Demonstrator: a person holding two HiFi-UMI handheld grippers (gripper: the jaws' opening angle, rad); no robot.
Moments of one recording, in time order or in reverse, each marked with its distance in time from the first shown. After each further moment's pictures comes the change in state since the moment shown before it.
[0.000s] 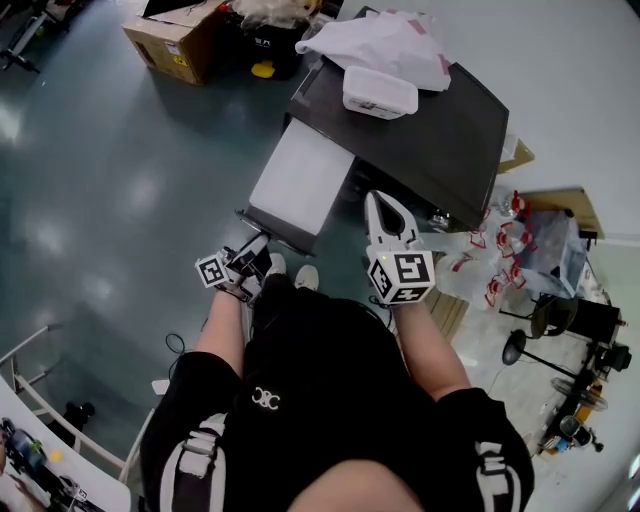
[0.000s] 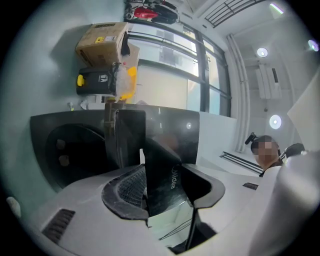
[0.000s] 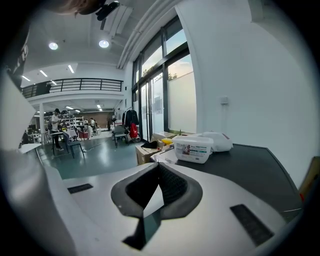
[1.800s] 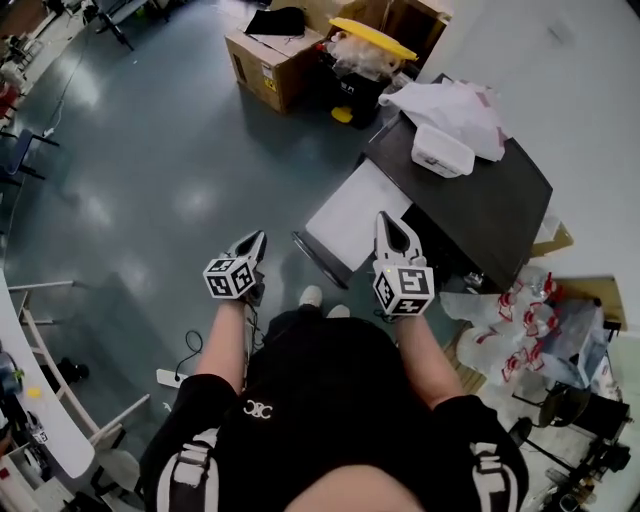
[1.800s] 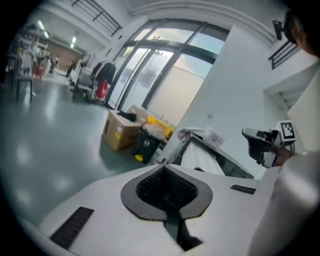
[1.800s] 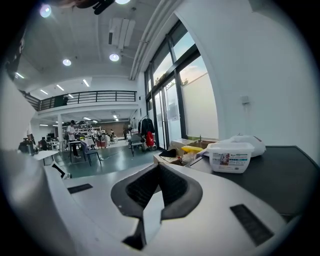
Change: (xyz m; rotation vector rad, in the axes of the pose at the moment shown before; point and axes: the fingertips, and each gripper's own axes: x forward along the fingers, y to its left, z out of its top) left arm -0.106 -0.062 0.110 0.838 -0.050 0.964; right arm 0.039 0.085 0.028 0.013 -0.097 0.200
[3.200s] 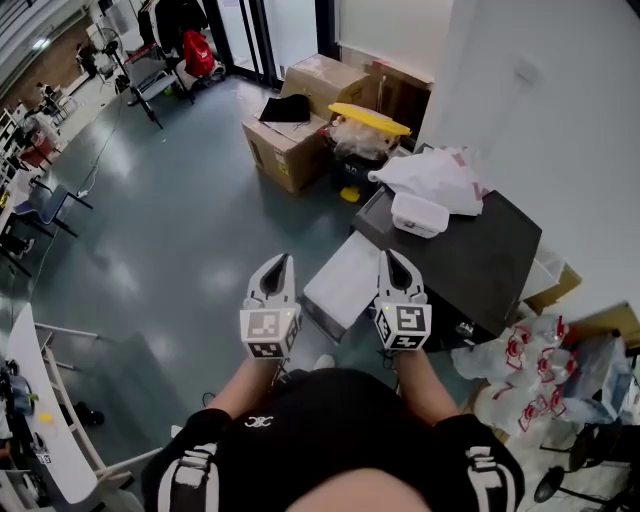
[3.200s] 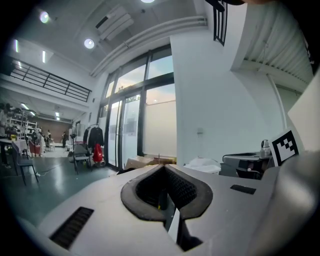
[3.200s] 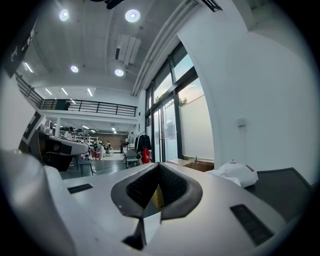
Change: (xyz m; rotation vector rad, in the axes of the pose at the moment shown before) left arm -0.067 -0.235 0.204 0.500 -0.372 0.171; right arm -0.039 -0.040 0.101 -0.053 -0.212 -0.043
